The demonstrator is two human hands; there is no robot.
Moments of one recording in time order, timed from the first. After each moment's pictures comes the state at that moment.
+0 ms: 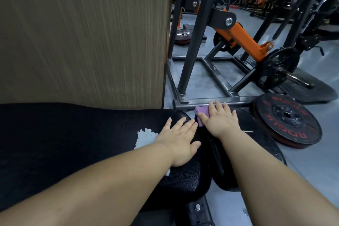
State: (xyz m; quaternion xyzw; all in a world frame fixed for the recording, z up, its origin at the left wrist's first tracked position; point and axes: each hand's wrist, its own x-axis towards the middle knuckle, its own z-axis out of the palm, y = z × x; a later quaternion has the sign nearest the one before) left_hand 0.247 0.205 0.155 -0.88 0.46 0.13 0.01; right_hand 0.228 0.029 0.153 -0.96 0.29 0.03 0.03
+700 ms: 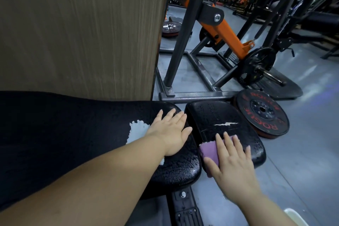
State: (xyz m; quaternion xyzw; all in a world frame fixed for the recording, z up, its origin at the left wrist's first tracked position) left_hand 0.250 0.208 0.151 -0.88 0.46 0.13 -0.05; right_hand 0.075 0.090 0.139 -0.96 0.28 0.01 -0.03
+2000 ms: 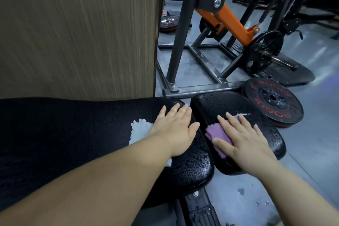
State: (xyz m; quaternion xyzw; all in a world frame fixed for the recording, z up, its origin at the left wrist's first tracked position) left_hand 0.250 0.208 0.149 -0.88 0.45 0.11 -0.05; right_hand 0.107 0.064 0.153 -0.96 0.26 0.03 0.05
